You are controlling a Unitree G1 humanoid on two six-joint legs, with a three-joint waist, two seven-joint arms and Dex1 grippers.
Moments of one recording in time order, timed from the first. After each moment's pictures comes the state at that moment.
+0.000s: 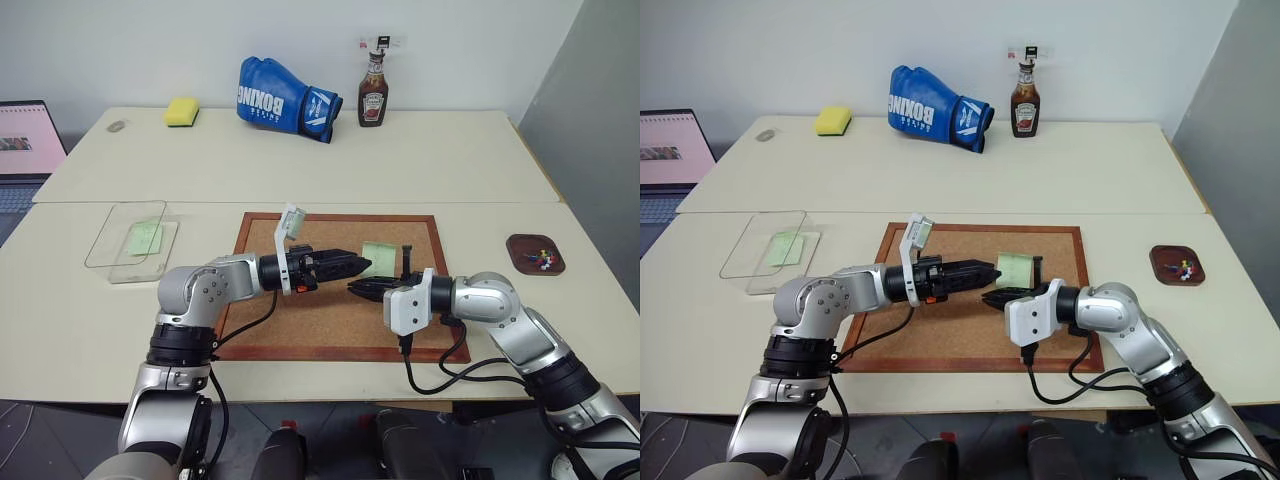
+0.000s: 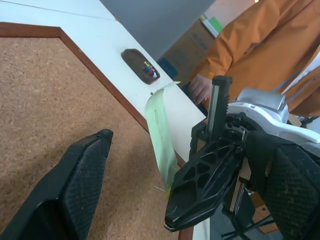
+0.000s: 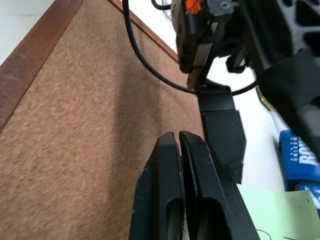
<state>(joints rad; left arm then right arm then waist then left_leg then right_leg) -0.62 0.37 0.03 0.07 -0.78 1.08 -0.88 -0.46 -0.58 0.39 -0.08 -0.17 -0.36 0.84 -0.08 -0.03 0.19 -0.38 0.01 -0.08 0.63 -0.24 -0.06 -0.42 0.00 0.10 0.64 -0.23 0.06</state>
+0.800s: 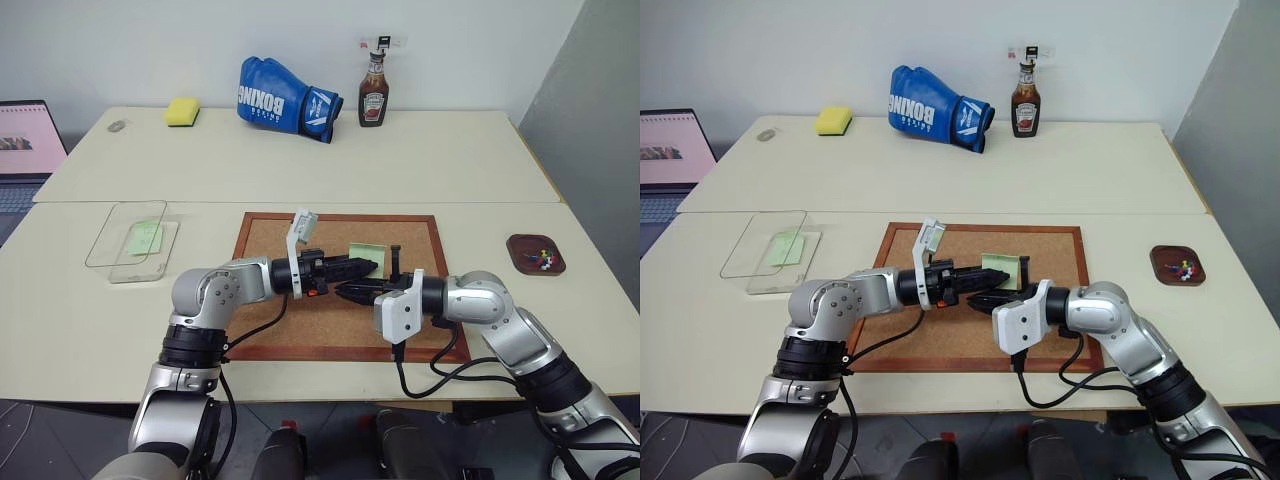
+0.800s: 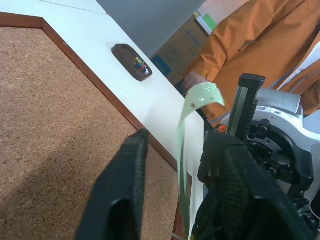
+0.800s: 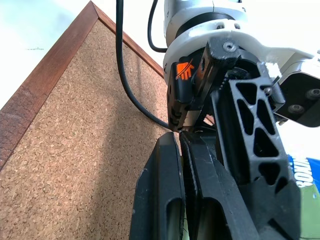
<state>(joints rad) -0.61 0.33 0.01 0.07 -0.78 1.08 -0.86 -0.46 -0.54 0.40 -0.13 -0.18 -0.35 0.85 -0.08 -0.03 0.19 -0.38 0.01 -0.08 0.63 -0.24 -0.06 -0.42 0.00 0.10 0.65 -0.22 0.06</state>
